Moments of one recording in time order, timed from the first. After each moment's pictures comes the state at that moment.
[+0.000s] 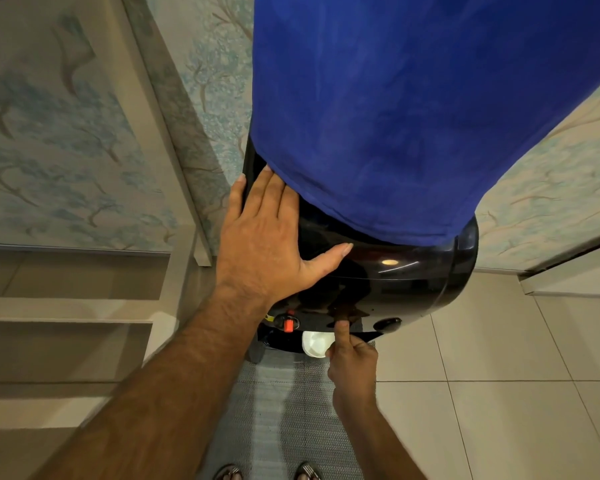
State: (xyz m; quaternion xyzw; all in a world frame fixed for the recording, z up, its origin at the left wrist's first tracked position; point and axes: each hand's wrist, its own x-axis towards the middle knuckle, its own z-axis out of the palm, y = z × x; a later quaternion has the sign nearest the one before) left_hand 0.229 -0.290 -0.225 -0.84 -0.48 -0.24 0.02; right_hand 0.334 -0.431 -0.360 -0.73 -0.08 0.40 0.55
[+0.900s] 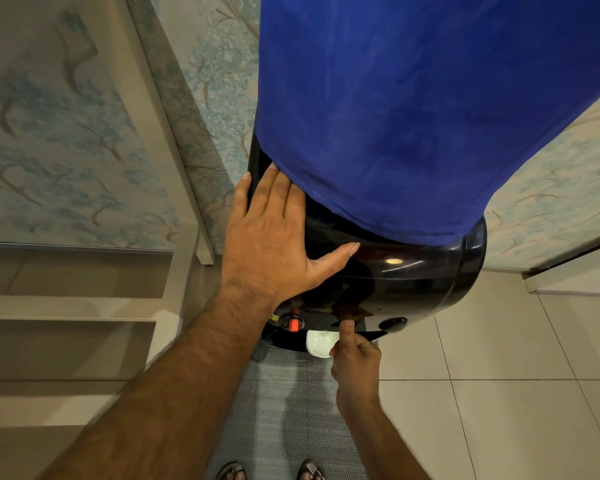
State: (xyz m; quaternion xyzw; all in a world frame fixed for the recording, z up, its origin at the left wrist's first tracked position) left_hand 0.229 -0.291 -0.224 -0.84 -0.49 -0.24 0.02; right_hand 0.332 -0.431 -0.362 -0.71 -0.10 0.40 0.57
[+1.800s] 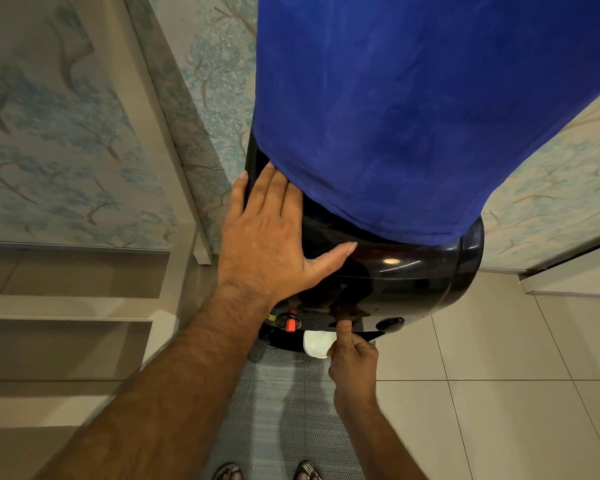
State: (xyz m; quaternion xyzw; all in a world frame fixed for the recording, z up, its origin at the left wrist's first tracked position) left_hand 0.229 -0.291 -0.224 -0.84 -0.49 -0.24 0.02; right_hand 0.332 -0.432 -0.362 -0.71 -0.11 0.40 0.57
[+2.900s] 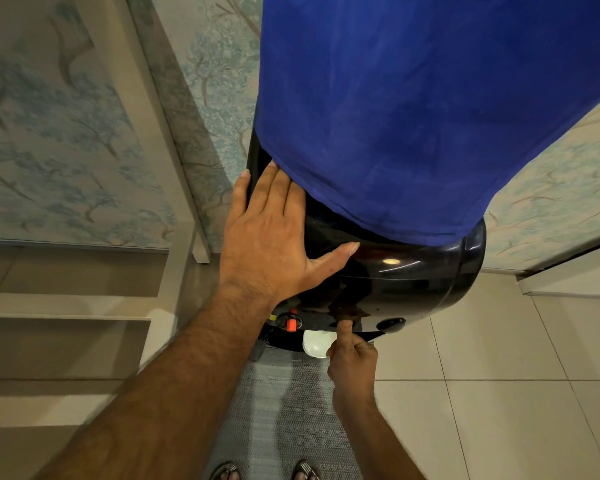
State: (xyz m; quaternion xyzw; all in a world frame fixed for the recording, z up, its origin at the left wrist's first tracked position) left_hand 0.228 -0.291 -0.222 -0.85 -0.49 -0.21 0.02; right_hand 0.329 -0.431 -0.361 -0.71 -0.11 0.39 0.57
